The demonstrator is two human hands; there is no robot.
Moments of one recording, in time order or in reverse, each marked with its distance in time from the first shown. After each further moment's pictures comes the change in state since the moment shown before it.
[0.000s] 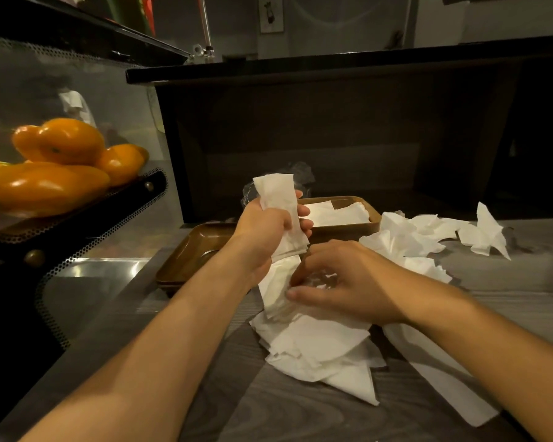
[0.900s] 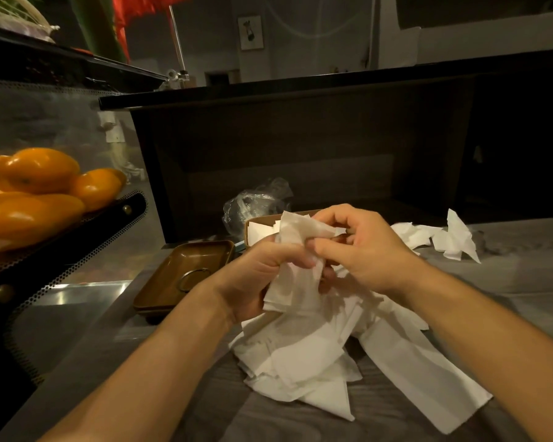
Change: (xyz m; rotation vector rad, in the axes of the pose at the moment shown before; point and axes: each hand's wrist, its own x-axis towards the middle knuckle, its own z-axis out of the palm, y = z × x) left_hand -0.025 0.002 0.005 -0.035 -0.664 -0.132; right_hand -0.007 0.018 -0.029 0.668 0.413 0.207
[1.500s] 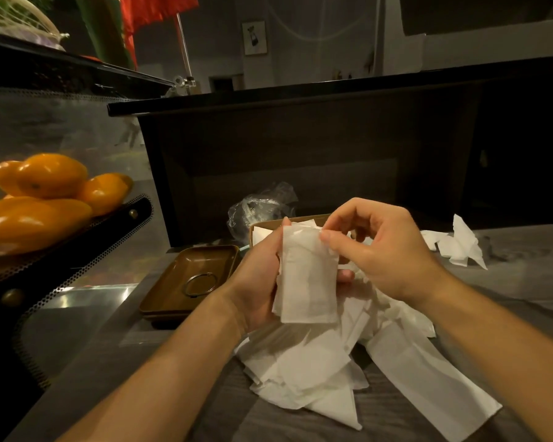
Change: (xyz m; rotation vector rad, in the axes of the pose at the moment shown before) left_hand 0.013 -0.012 -0.005 -0.111 0.217 -0.039; right_hand -0.002 0.001 -0.005 -0.178 0.187 -0.289
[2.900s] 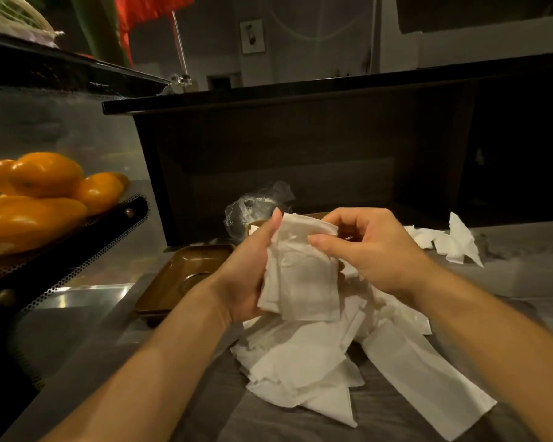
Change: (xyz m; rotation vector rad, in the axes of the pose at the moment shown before) left_hand -0.001 0.007 -0.007 0.057 -0.005 -0.037; right_hand 0.001 -0.005 -0.001 0.175 -0.175 0.207
